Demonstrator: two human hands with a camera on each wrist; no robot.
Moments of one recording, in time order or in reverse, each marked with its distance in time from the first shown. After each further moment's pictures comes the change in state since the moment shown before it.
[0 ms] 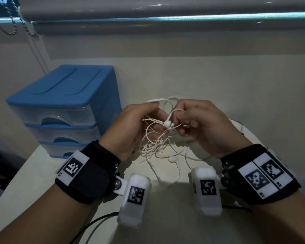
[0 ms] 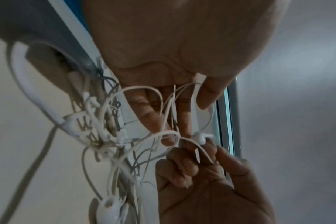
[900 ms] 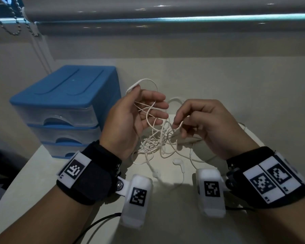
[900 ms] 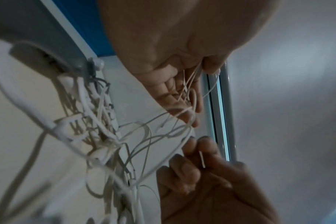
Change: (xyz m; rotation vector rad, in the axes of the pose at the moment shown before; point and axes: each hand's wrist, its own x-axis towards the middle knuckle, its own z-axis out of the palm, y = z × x) left_hand 0.000 0.005 -0.001 -0.230 0.057 0.265; right_hand 0.001 0.002 -0.009 -0.121 0.037 -0.027
